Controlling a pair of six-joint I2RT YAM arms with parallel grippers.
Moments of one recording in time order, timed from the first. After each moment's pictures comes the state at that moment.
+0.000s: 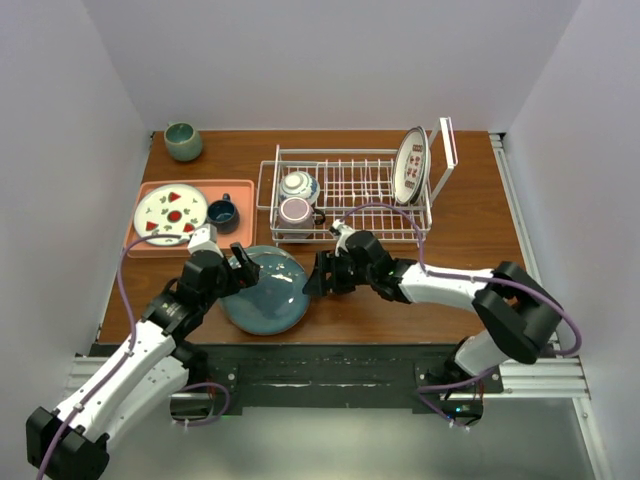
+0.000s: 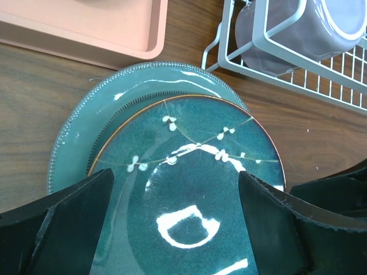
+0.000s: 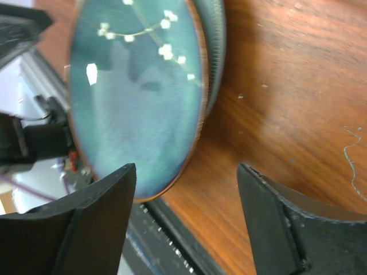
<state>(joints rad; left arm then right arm) -0.48 0.65 0.45 -0.43 -0.23 -0.72 0.83 1.49 0.70 0.15 -0.28 0.71</state>
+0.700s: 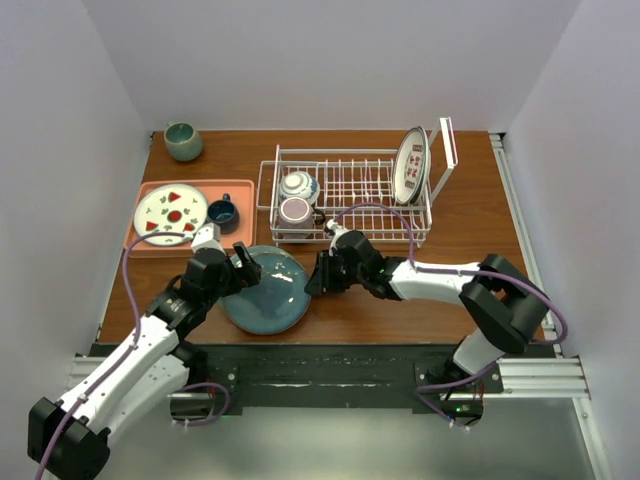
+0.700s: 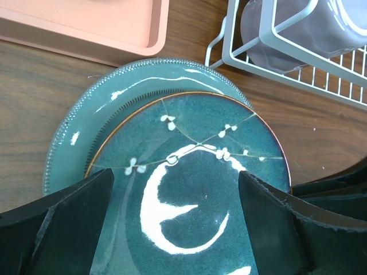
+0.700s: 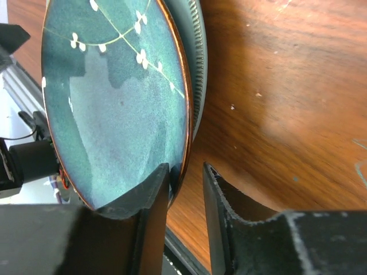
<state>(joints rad) -0.48 0.70 0.45 -0.40 -0.23 -0.72 0.85 1.61 0.76 0.16 -0.23 0.76</state>
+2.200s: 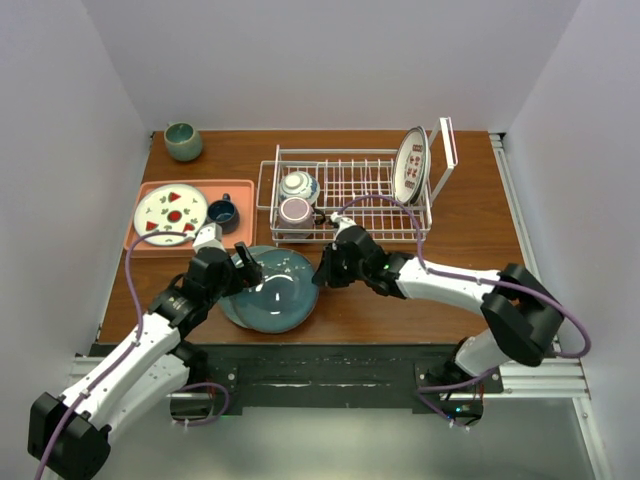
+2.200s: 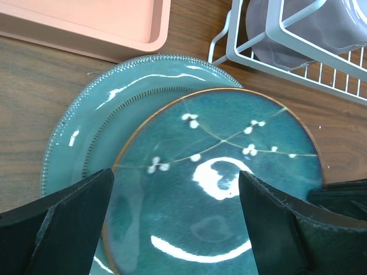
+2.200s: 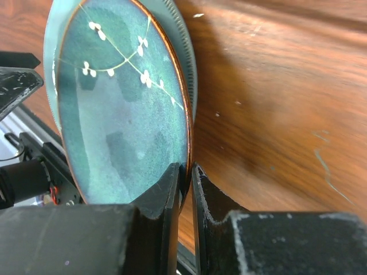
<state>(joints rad) -0.48 0.73 0.45 -0.40 -0.22 -0.72 0.88 1.52 0.82 0.00 -0.08 0.73</state>
